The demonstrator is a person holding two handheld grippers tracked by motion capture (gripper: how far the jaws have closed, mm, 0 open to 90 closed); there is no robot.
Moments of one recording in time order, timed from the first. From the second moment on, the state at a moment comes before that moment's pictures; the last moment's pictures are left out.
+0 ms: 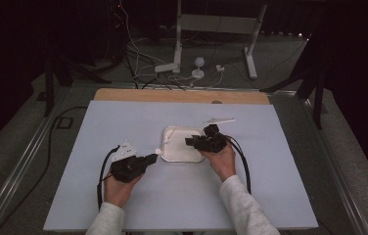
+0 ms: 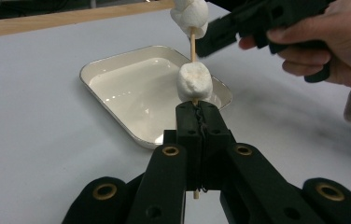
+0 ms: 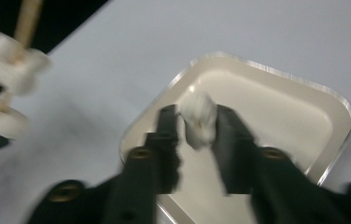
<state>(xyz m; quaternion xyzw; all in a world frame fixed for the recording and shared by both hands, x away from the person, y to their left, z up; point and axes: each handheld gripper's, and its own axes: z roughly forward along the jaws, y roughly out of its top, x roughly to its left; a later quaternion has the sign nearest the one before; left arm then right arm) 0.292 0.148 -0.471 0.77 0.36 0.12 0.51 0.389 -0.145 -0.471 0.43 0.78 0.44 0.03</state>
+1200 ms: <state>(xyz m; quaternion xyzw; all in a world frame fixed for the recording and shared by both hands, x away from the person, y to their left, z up) 0.292 0.138 -0.471 0.77 0.34 0.11 0.53 0.367 -0.113 -0.453 0.37 0.74 0.55 -0.12</state>
